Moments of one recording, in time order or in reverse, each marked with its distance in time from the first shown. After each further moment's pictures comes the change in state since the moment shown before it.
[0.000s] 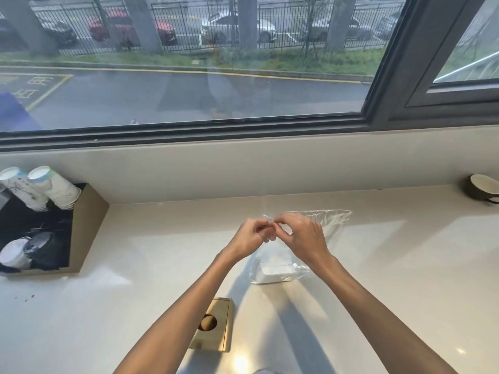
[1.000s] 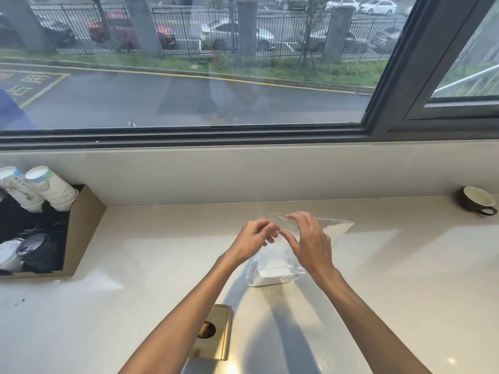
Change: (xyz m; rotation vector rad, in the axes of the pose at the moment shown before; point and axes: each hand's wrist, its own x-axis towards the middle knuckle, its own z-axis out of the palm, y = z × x) left_hand 0.005 0.003 -0.007 -0.011 0.051 0.013; right_hand -0.007 0.006 0.001 -0.103 0.062 0.119
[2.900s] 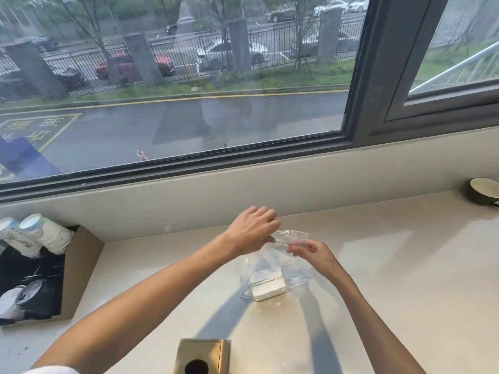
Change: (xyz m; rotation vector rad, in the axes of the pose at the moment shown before) left_hand 0.075 0.077 0.004 1.510 -0.173 0.720; right_hand 0.026 0.108 0.018 1.084 -0.420 0.458
